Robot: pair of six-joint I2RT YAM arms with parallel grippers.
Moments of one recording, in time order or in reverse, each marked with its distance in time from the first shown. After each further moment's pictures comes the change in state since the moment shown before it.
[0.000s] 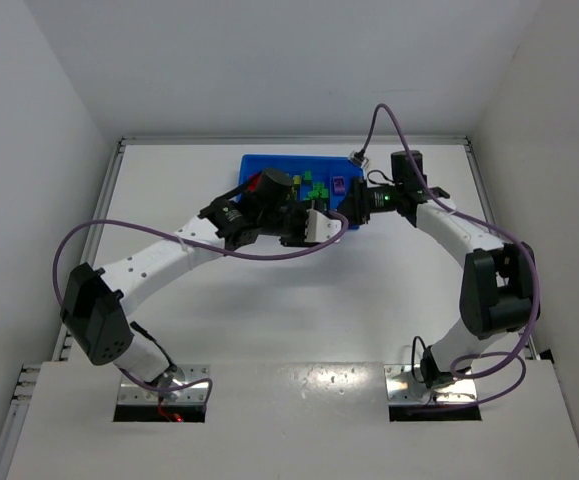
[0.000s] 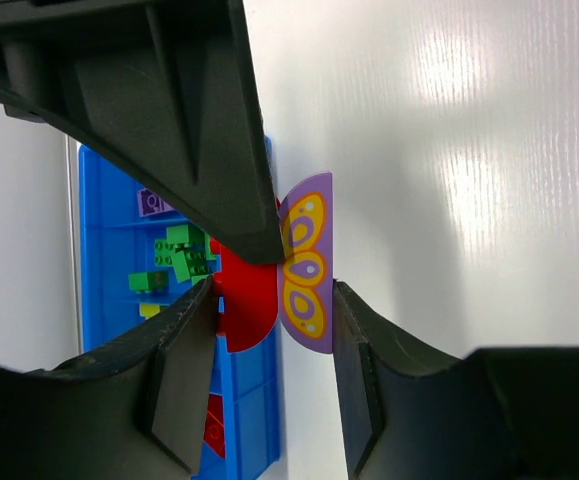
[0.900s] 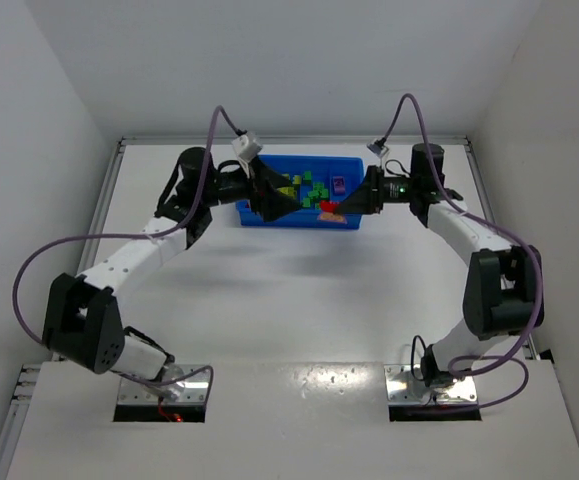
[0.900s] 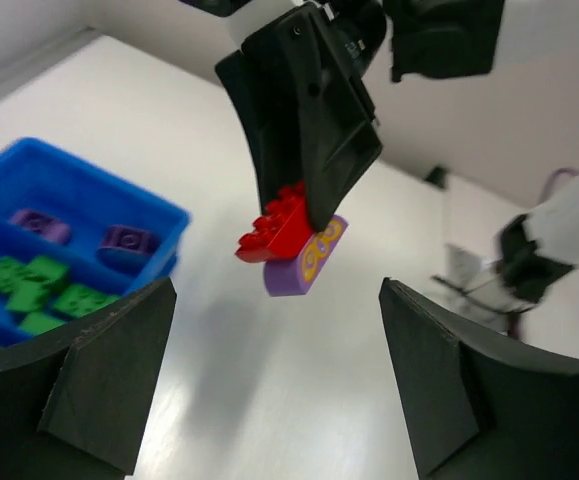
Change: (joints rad) left arm 0.372 -0.115 -0.251 0.669 0.446 -1.041; right arm -0.086 -0.010 -0.034 0.239 -0.043 0.109
